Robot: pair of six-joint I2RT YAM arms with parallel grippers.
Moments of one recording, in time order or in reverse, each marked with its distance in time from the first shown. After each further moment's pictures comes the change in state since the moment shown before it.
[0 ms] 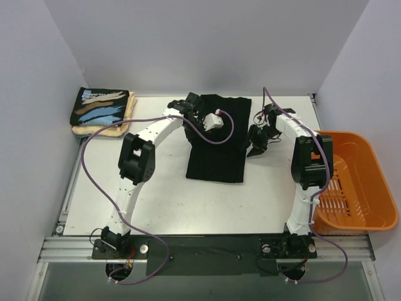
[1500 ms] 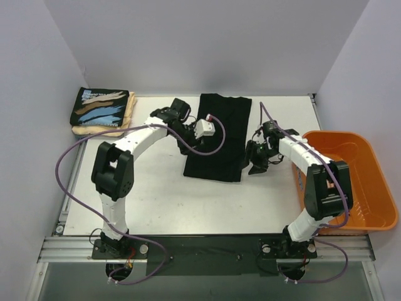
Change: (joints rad) left arm 0.029 -0.336 -0.428 0.185 0.136 -0.032; right arm 0.068 -0.371 -0.396 0.116 0.097 0.005
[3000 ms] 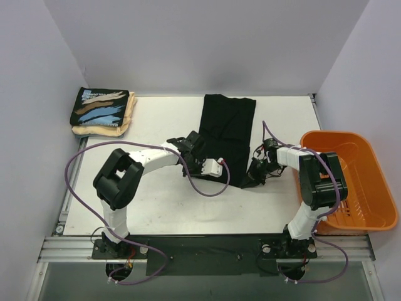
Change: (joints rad) left arm -0.216 -0.116 -0.422 0.176 -0.179 0.269; right arm -0.026 0.096 -0.257 0.200 -0.188 0.134
